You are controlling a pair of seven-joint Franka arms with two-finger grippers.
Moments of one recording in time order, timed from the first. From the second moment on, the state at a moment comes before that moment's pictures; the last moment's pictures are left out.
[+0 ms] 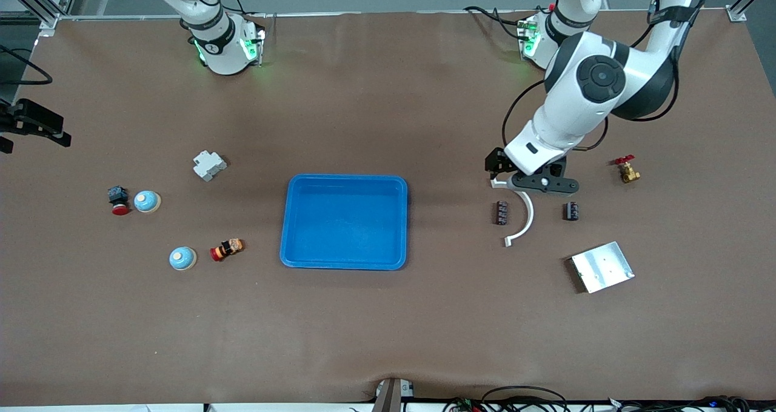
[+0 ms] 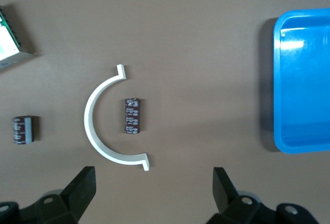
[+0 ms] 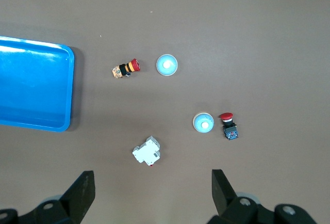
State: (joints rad) left arm -0.04 0.13 -0.41 -2.02 -0.03 2.20 -0.33; right arm -0.13 0.08 0.06 -1.40 0.00 1.46 -0.18
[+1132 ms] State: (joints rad) left arm -0.02 0.10 -0.41 -1.85 0.00 2.02 -0.34; right arm -0.13 0.08 0.06 -1.40 0.00 1.46 -0.18
